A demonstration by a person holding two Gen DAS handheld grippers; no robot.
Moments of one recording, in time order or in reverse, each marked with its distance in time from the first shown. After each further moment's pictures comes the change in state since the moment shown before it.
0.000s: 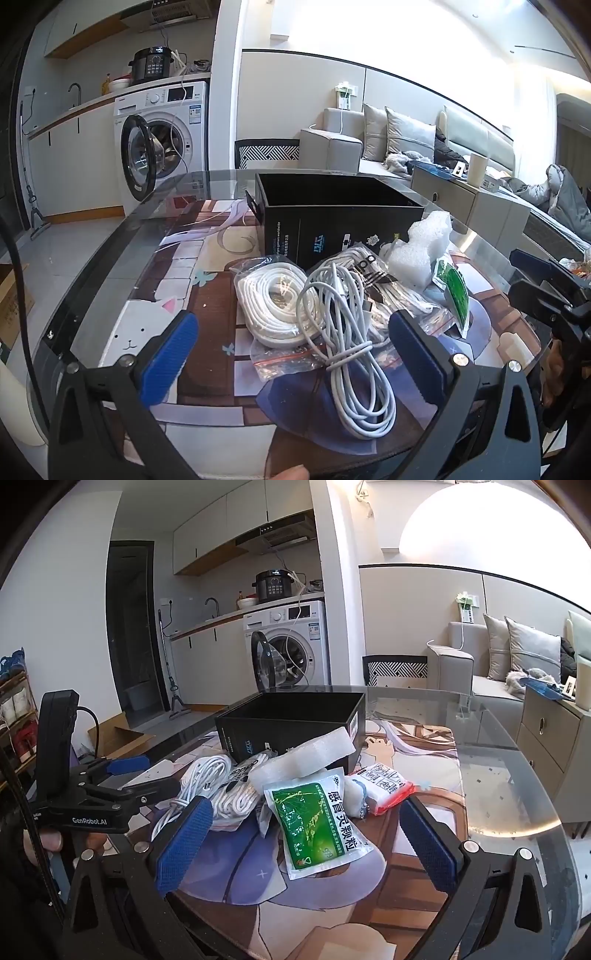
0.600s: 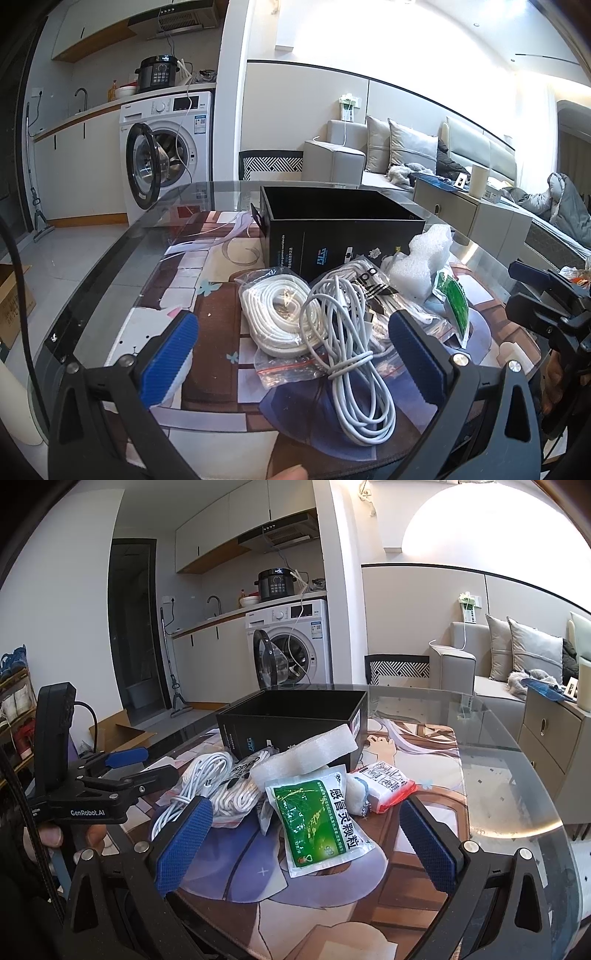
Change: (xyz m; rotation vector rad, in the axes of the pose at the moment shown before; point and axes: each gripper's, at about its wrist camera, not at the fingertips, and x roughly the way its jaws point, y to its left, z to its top) left arm -0.004 0.000 0.001 -0.010 -0.050 0.008; right arm 0.002 -0.001 -0.002 -0.006 0.006 0.004
